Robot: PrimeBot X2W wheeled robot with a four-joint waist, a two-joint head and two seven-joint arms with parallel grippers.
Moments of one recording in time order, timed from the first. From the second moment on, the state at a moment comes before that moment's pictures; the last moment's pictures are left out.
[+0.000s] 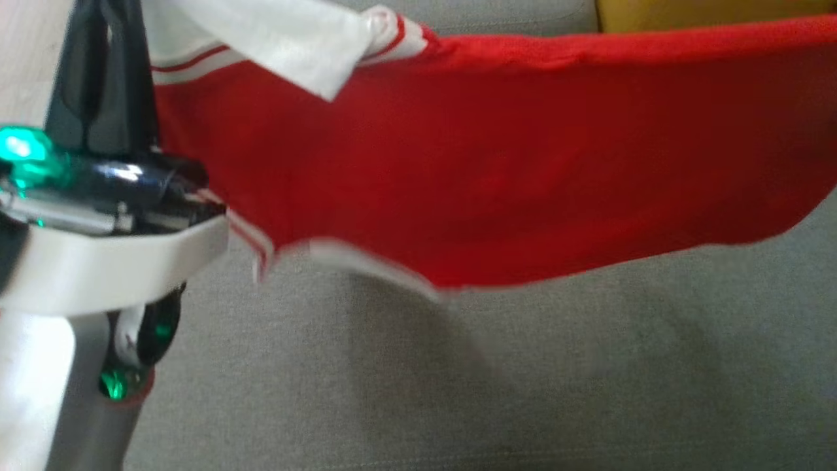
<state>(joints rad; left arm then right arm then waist) -0.44 0.37 -0.32 -0.45 -0.34 0.28 -0.11 -0.23 -0.30 -0.17 -0.50 0.25 0.13 0.30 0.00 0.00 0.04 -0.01</state>
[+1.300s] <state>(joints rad) -1.16 0.05 -0.31 1.05 -0.40 0.00 -0.26 -1.14 -0.15 0.36 1.02 0.44 0.13 -0.13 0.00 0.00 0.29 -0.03</state>
